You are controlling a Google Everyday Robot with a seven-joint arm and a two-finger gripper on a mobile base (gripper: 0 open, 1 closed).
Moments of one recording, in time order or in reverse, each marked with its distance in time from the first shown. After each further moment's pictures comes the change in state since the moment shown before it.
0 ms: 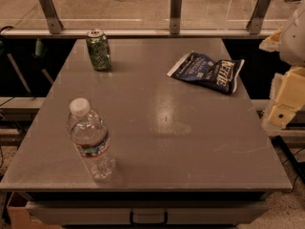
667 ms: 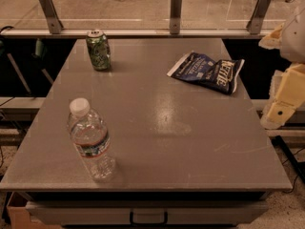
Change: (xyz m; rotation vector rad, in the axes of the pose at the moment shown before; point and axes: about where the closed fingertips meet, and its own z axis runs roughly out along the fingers) arm -0.003 -0.003 -0.003 0.007 -0.022 0.000
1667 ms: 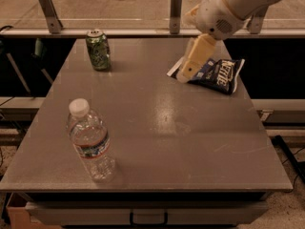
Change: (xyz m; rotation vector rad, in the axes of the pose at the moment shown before) arm -0.152 -0.092 0.070 -0.013 -0.401 -0.119
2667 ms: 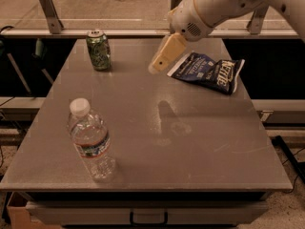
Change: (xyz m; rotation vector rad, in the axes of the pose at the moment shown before) arm -0.041 -0.034 0.053 0.061 -0.143 0.073
